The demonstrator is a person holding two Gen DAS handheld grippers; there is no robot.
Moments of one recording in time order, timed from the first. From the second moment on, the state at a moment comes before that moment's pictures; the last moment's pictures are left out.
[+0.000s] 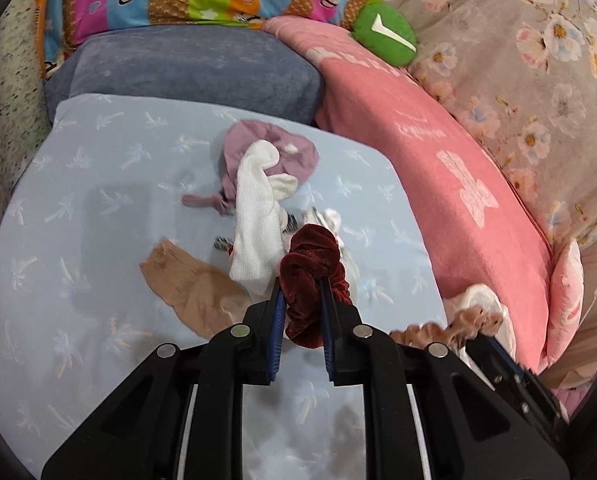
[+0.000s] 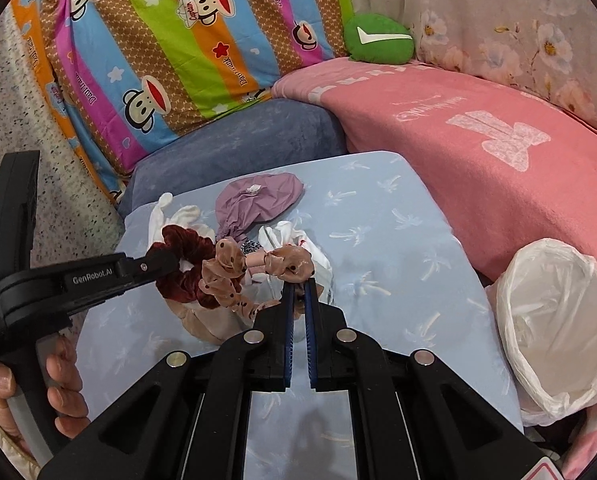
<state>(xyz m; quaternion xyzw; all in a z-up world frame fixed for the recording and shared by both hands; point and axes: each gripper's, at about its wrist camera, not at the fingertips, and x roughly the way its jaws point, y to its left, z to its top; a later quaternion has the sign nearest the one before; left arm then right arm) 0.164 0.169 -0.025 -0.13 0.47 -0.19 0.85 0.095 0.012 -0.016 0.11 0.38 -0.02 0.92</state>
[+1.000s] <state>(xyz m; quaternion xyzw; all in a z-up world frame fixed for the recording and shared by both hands) 0.157 0.180 -0.094 -0.12 0.54 -0.17 0.81 0.087 0.010 -0.044 0.12 0.40 -0.02 0.91</state>
